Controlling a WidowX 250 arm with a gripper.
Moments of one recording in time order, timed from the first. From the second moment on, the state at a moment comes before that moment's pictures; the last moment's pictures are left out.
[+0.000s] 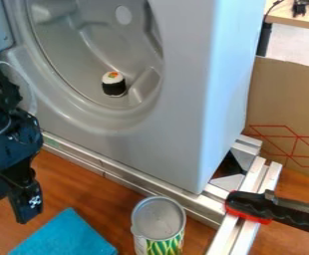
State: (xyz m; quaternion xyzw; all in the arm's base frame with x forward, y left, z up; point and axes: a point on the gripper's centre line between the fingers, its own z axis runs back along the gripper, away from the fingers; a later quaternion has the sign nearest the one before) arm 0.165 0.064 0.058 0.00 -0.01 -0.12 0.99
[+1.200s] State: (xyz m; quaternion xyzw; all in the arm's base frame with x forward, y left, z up) arm 0.167 -0.083 0.041 -0.07 -0.01 -0.35 0.93
